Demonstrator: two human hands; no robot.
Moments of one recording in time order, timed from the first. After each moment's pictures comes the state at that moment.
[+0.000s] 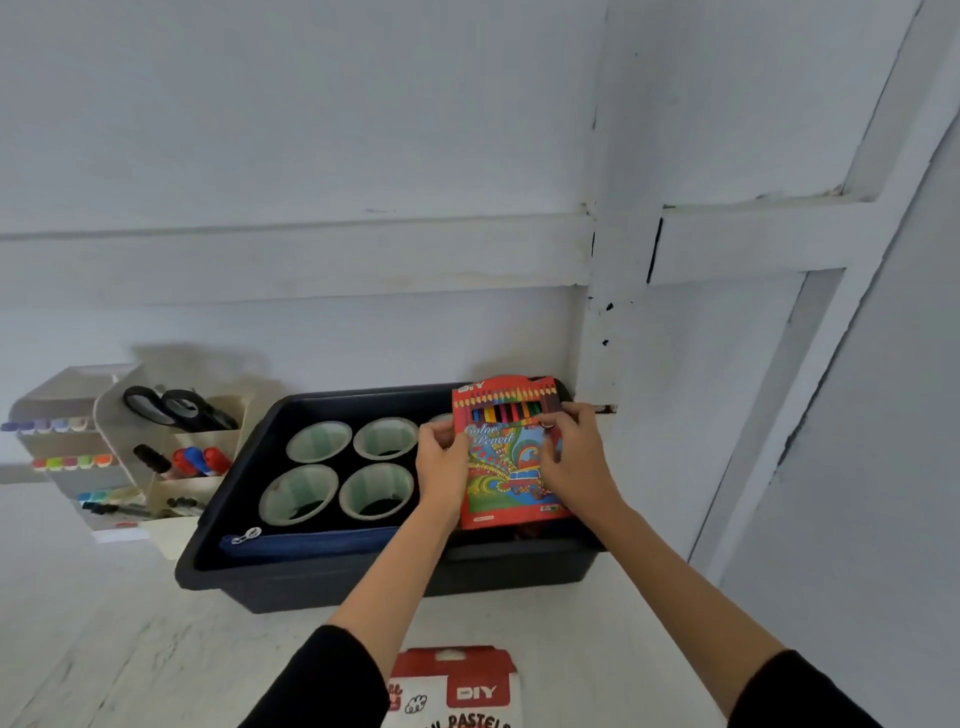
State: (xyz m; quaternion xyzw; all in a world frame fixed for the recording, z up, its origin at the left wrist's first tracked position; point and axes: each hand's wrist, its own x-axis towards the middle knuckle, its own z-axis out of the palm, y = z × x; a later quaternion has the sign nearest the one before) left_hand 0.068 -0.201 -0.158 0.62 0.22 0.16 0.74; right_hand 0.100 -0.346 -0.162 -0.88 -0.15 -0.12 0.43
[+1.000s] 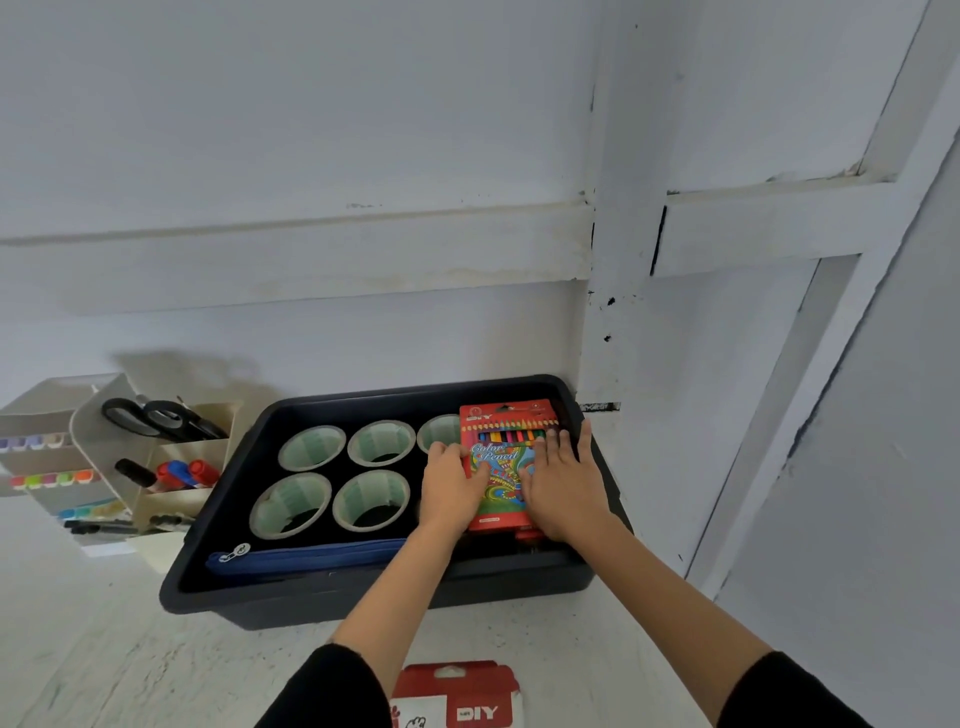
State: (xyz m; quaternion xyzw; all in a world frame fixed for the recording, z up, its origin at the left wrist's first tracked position) left_hand 0.079 -0.195 -0.185 0.90 0.15 0.12 0.38; right_hand 0.103 -0.331 -0.175 -0.98 -0.17 -0.02 -0.11
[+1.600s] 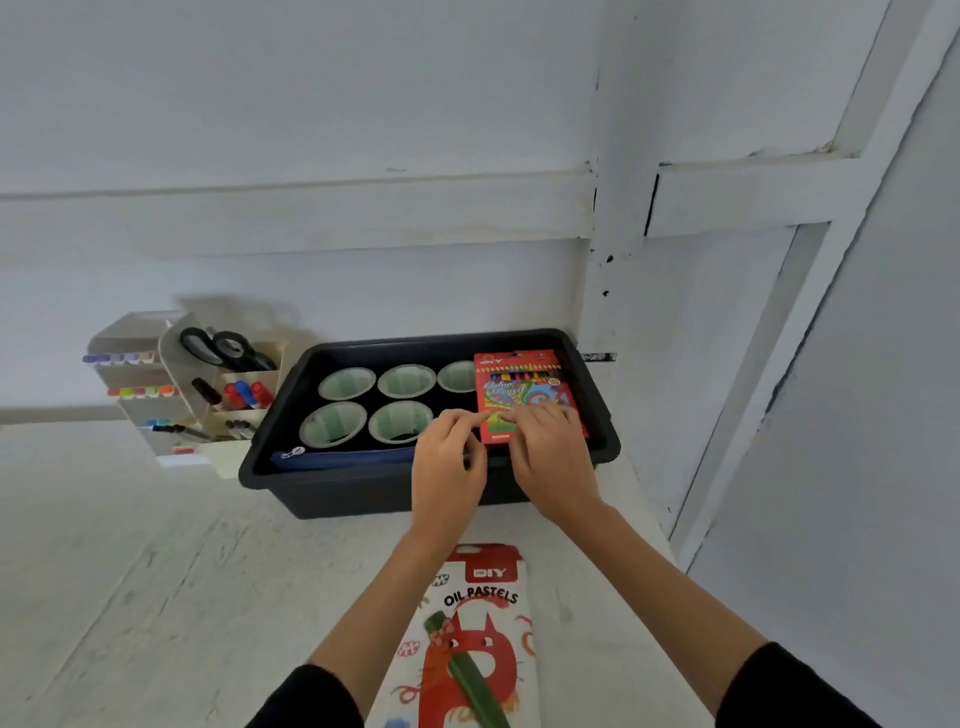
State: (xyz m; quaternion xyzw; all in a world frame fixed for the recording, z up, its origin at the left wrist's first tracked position) left_hand -0.047 -0.202 -0.174 0.87 -0.04 0.37 0.32; right_hand -0.008 -0.330 -0.162 -0.89 -0.27 -0.26 0.25
